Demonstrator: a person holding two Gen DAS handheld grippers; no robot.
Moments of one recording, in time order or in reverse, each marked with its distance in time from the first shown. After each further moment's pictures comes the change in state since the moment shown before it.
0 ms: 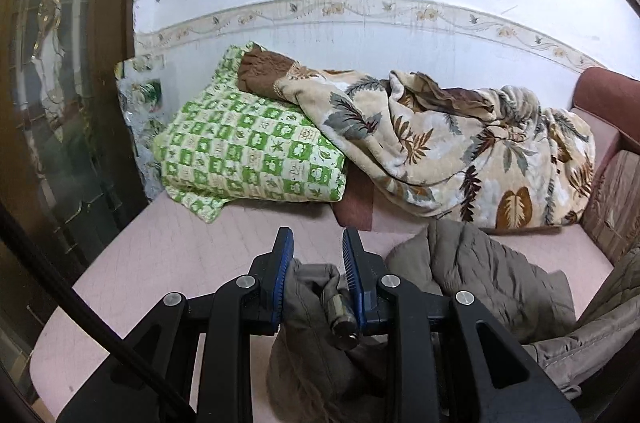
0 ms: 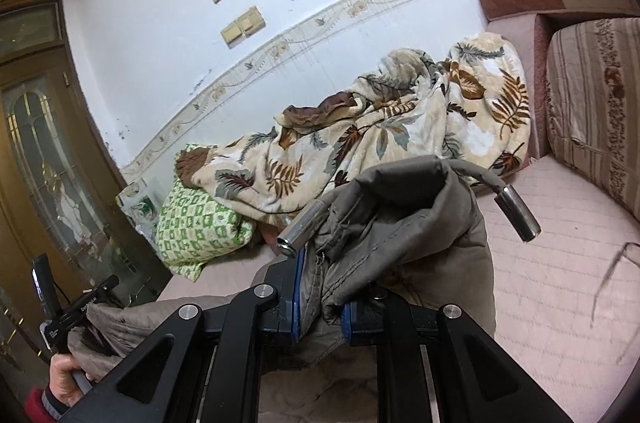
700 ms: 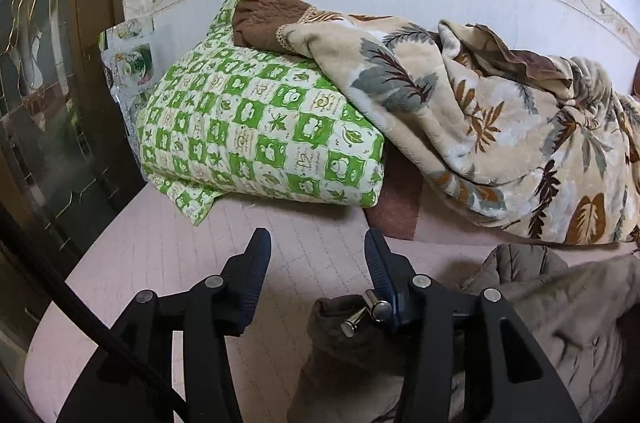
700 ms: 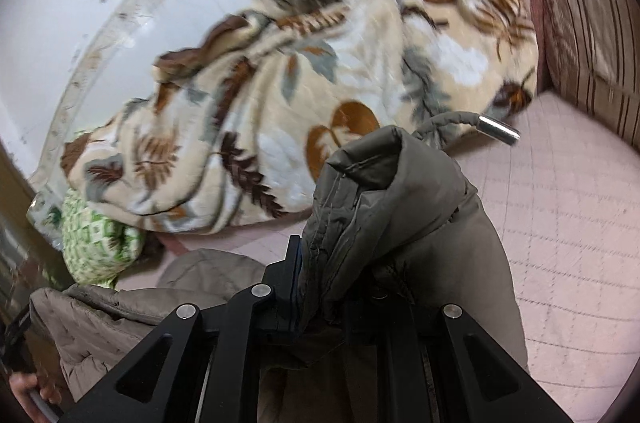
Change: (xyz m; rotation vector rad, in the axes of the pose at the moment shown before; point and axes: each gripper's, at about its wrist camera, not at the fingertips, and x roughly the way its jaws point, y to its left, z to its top) left arm 0.176 -0.004 0.026 0.006 0.124 0.109; right arm 0.224 -0.097 0.003 0.150 0.205 -0.245
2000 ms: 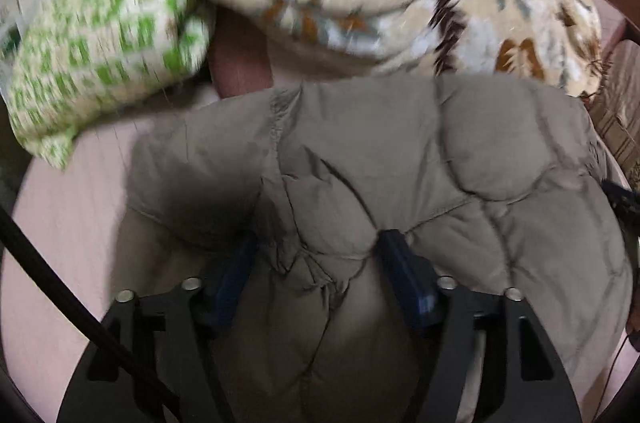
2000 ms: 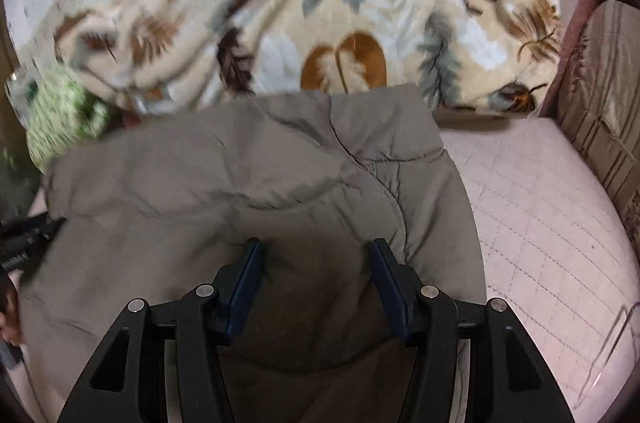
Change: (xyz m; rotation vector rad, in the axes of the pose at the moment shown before) left arm 0.063 -0.113 -0.099 0.212 0.362 -0.306; right arm 0.021 -0.004 -0.051 -0.352 0.190 -0.126
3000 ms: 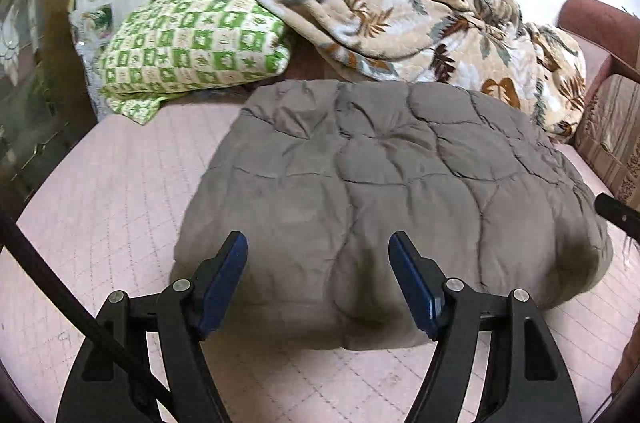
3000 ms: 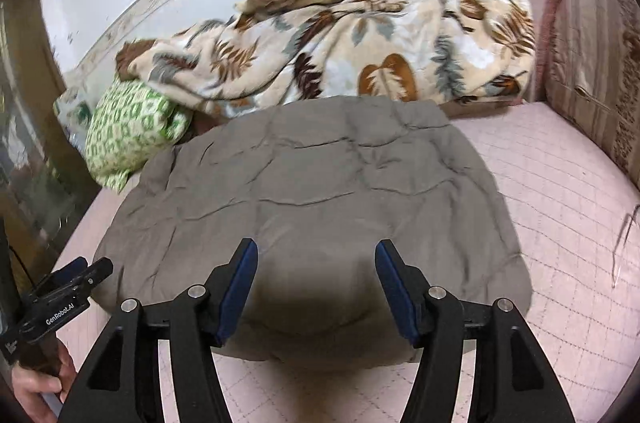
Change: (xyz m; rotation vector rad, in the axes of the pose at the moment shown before) left arm -0.131 -0.006 -0.147 -0.134 -0.279 0.115; right arm -0.122 0.075 -0.094 0.056 -0.192 0.097
